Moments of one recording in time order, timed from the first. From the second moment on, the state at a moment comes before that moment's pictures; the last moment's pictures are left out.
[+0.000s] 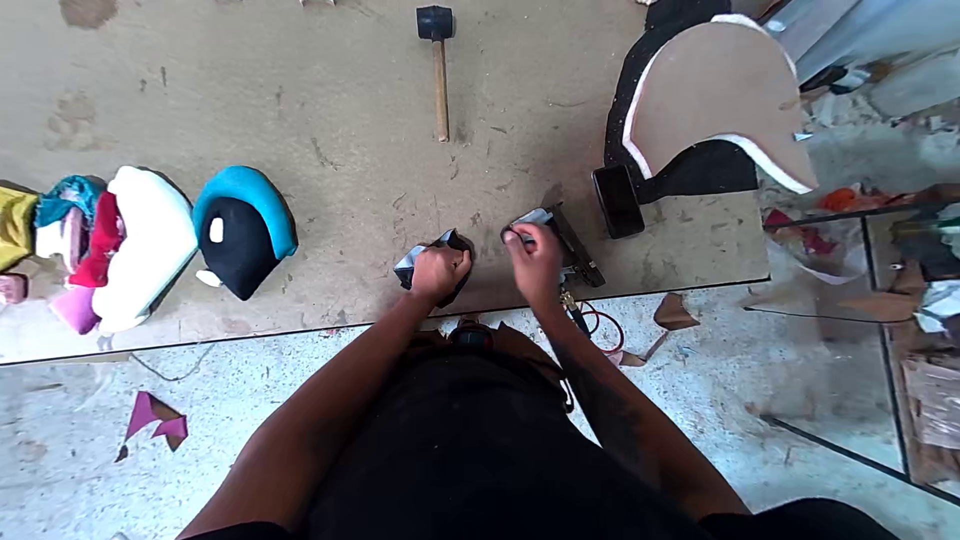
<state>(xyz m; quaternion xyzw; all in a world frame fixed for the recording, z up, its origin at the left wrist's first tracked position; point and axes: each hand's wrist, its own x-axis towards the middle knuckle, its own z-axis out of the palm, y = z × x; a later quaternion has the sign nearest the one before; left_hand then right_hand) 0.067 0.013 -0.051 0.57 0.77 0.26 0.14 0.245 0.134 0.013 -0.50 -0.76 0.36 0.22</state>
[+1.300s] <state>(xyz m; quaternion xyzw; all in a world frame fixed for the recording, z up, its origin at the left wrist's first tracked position) 0.047 0.002 -0.059 0.64 0.68 0.31 0.18 0.240 0.166 0.084 -0.20 -0.91 0.31 -0.18</state>
